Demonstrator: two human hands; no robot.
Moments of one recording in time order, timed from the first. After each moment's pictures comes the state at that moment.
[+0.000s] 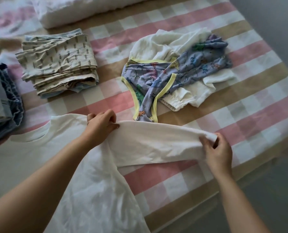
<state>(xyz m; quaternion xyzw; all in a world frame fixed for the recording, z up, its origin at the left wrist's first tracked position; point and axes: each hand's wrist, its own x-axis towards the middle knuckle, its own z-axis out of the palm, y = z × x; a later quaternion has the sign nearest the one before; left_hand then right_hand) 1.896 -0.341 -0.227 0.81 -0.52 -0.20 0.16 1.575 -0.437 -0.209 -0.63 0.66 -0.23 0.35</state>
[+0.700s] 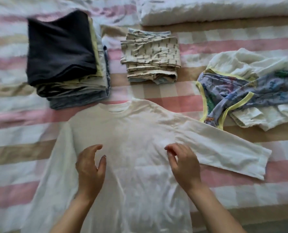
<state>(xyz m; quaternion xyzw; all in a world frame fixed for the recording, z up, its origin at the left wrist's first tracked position) 1.895 -0.086 -0.198 0.92 -0.21 -0.06 0.32 1.751 -0.290 -0.189 -0.89 0.31 -0.10 0.31</state>
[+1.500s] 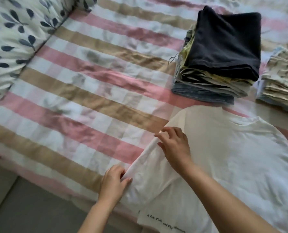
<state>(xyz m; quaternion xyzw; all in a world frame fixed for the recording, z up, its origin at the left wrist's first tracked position) 1.910 0.166 -0.227 0.92 0.04 -0.25 0.30 1.958 -0.050 -0.213 -0.98 -0.02 0.02 0.21</state>
